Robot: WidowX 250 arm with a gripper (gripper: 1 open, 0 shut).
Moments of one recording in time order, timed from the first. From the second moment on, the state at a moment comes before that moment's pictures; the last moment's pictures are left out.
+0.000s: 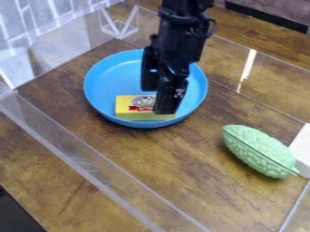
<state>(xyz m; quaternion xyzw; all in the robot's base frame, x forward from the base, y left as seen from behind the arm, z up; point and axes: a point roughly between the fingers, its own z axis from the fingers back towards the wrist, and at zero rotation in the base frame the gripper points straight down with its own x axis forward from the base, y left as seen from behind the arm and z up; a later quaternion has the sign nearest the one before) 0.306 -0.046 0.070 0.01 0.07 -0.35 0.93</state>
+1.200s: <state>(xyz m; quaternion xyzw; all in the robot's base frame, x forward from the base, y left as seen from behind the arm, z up) 0.317 -0.049 0.043 0.01 0.07 -0.29 0.95</state>
